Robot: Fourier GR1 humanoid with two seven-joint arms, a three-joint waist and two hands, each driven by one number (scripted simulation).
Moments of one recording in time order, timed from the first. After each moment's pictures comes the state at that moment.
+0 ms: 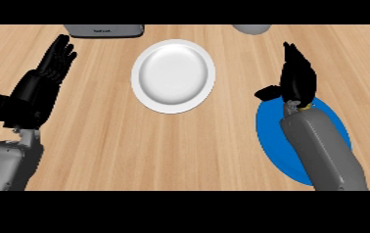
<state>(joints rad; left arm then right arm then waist) -0.27 0.44 -0.05 -1.57 0.20 0.08 0.08 -0.54 -0.26 0.16 -1.10 0.92 -0.33 0.64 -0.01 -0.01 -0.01</state>
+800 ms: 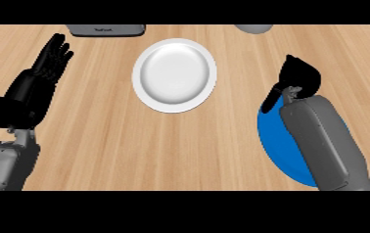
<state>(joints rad) -0.27 0.43 -0.02 -1.58 0.19 0.05 0.08 -0.62 -0.25 0.14 -1.20 0.86 0.28 1.06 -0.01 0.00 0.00</state>
